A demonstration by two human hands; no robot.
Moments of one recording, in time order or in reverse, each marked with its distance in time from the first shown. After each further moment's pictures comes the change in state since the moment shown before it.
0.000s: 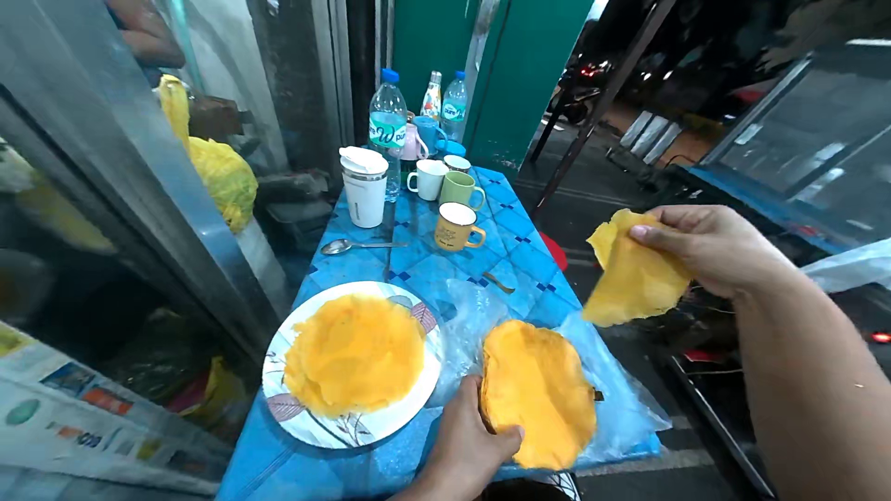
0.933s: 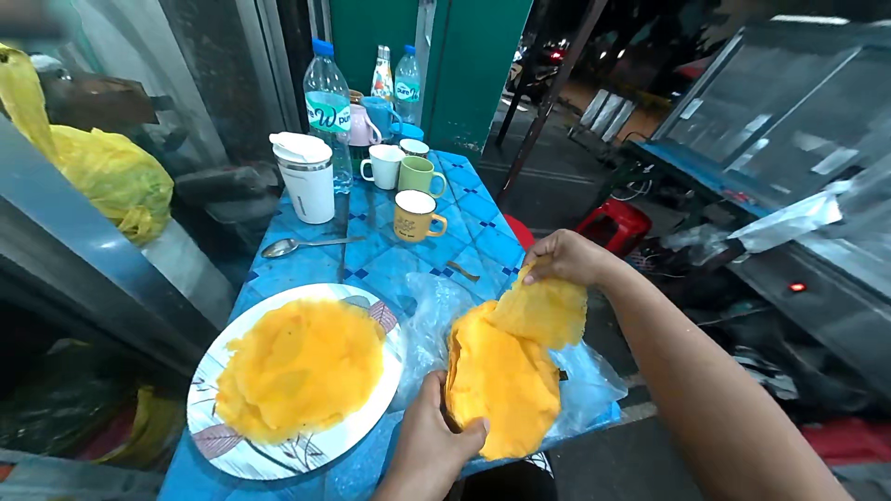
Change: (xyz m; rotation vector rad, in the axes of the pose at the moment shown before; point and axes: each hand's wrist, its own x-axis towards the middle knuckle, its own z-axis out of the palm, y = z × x) left_hand 0.003 -0.006 0.003 -0.018 0.057 0.035; right_hand 0.033 0.060 0.053 -0.284 -0.473 -0.101
